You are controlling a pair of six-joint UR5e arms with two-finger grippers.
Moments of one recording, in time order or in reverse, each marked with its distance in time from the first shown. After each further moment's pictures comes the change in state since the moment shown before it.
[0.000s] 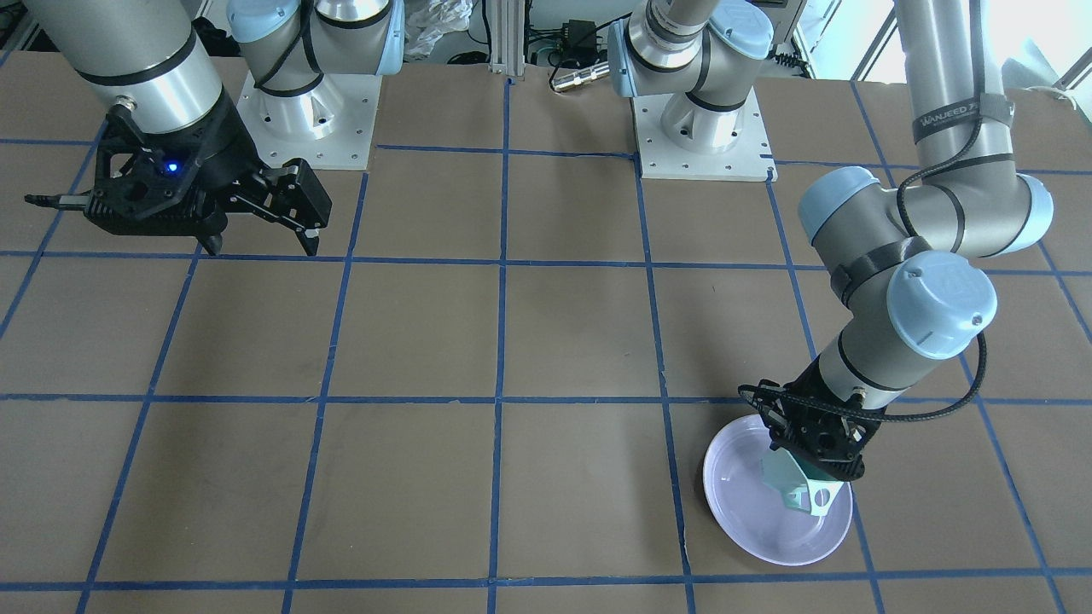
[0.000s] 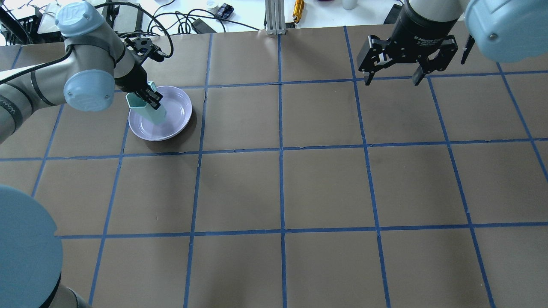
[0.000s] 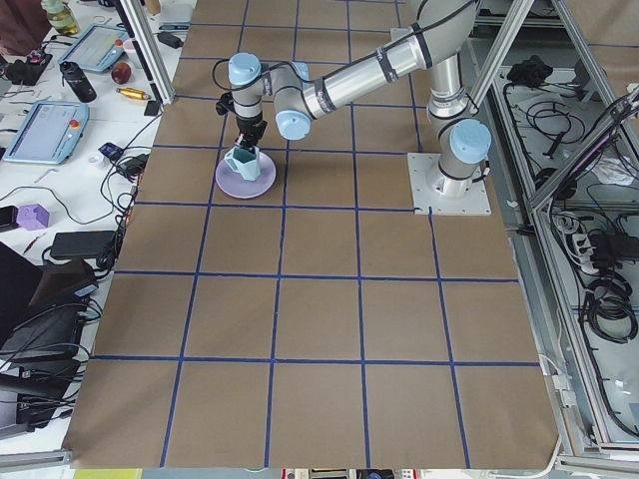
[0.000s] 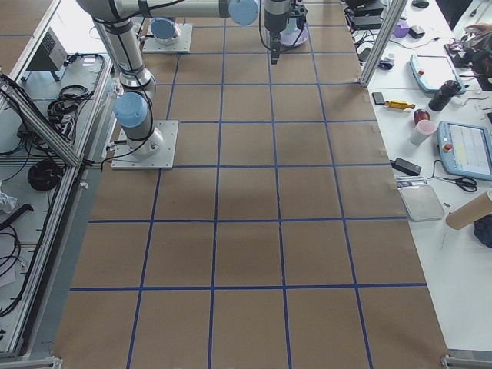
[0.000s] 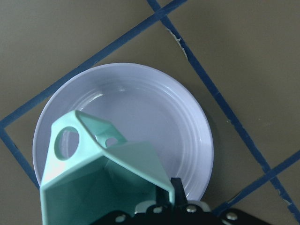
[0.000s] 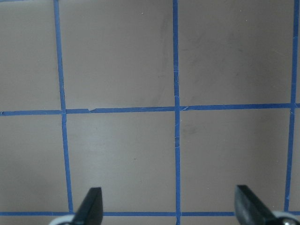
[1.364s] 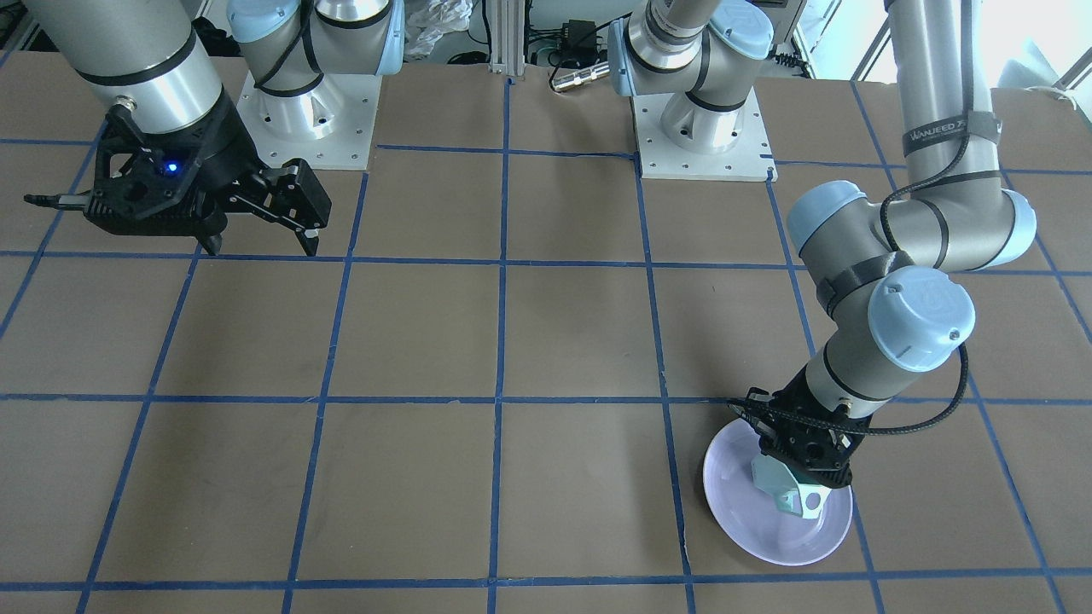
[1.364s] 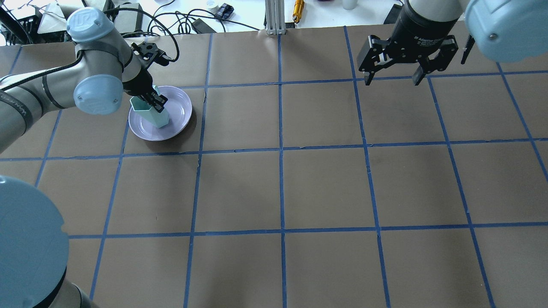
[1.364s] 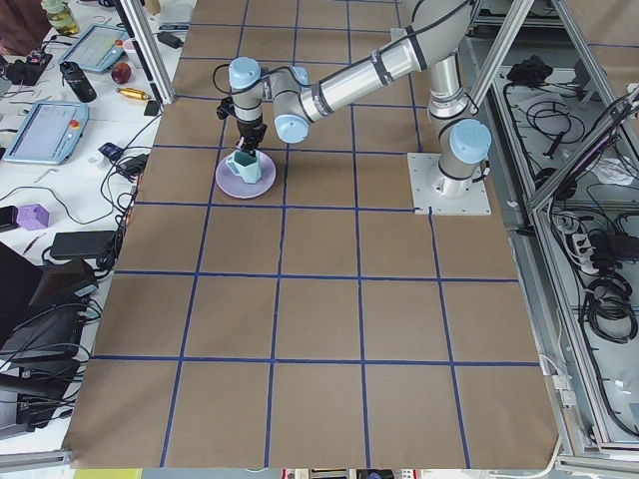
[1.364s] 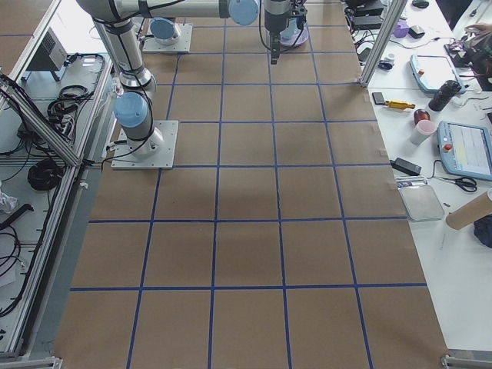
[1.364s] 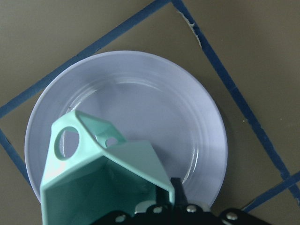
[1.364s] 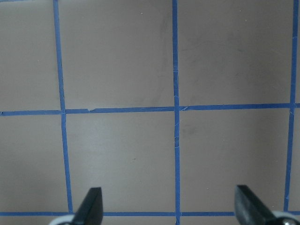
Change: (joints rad) left arm -0.012 -0.023 -0.002 0.017 -0.010 -0.049; right arm 0.000 0.000 0.000 0.000 -0.001 0.000
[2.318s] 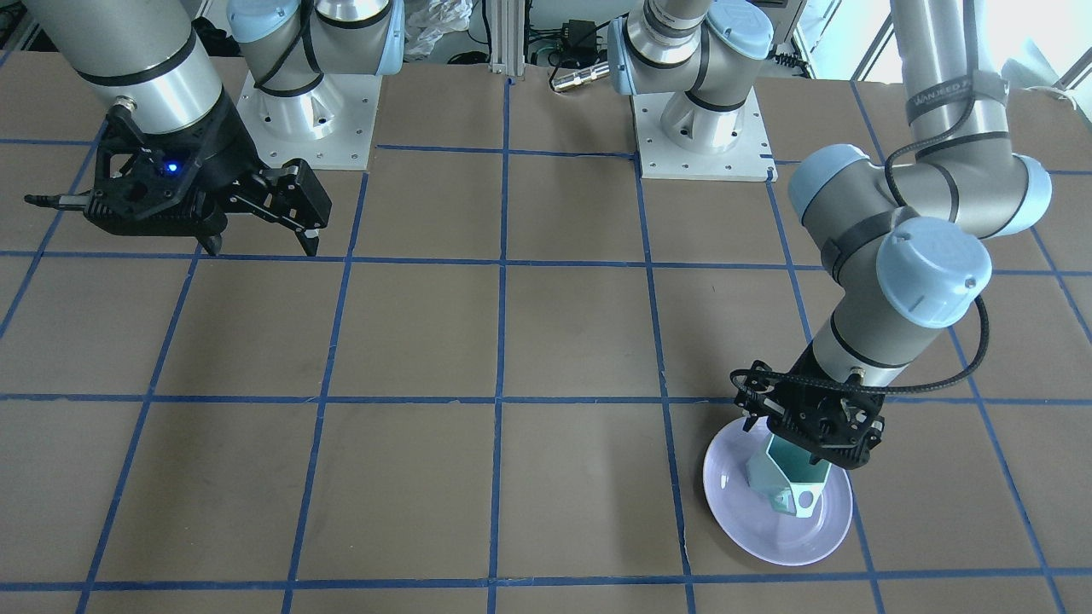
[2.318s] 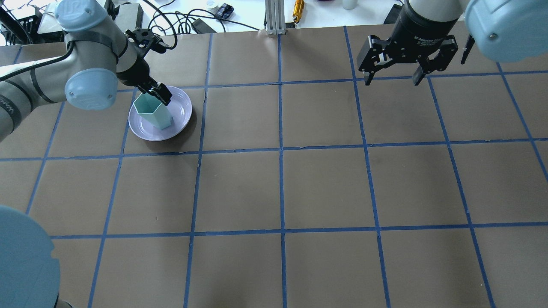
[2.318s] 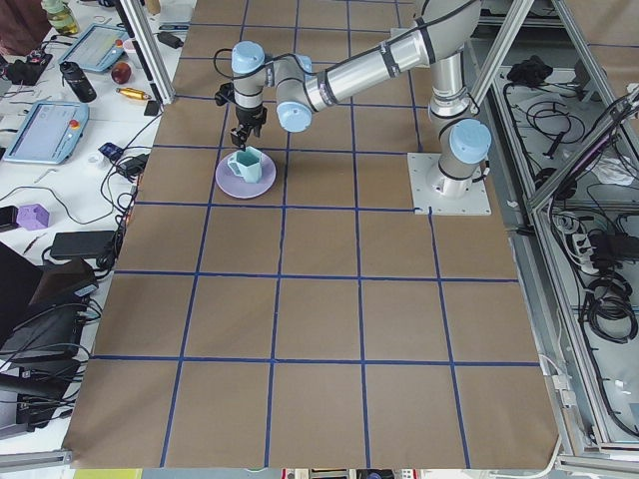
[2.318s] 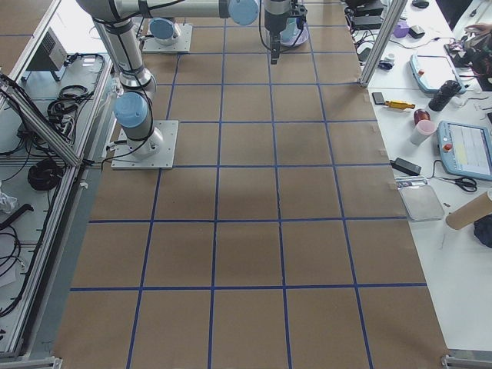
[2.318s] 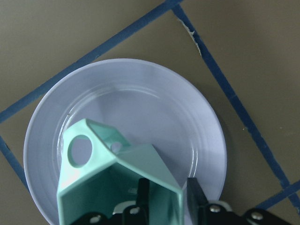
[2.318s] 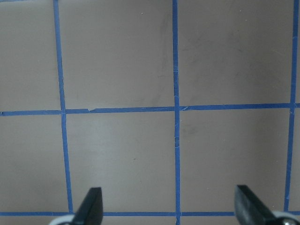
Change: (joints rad) left arm -0.019 0.091 0.006 -0.013 -0.002 -0.048; right arm 0.000 0.000 0.000 0.000 0.000 0.000
